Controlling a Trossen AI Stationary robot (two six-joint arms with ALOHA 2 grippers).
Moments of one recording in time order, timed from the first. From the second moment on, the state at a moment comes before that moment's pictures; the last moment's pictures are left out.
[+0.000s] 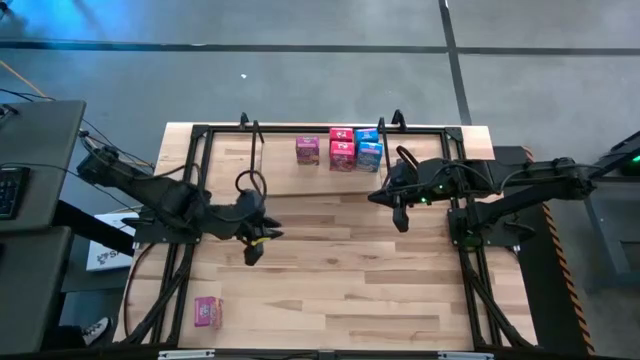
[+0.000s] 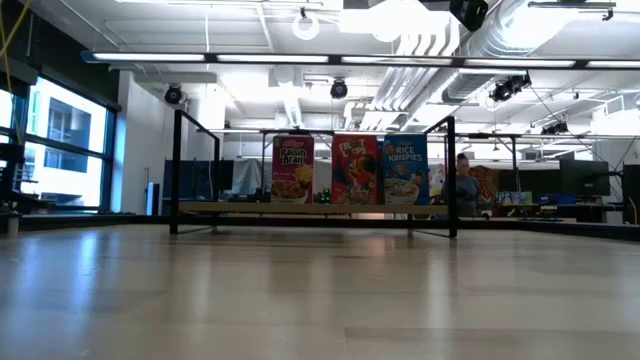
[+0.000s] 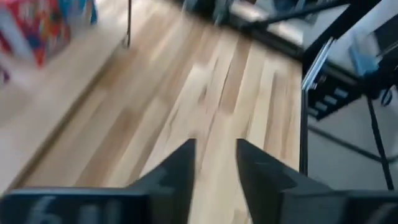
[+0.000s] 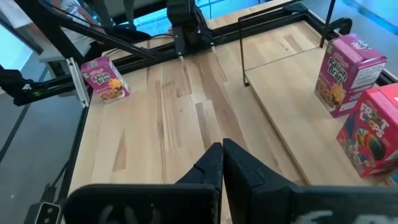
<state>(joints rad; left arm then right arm) -0.44 1.19 1.20 -0.69 -0.41 -0.68 0.10 1.06 1.06 -0.49 0.11 0.31</state>
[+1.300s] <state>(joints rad) -1.01 1.47 1.26 -1.20 0.15 -2.38 0.08 1.06 1.06 -0.57 0.15 0.17</state>
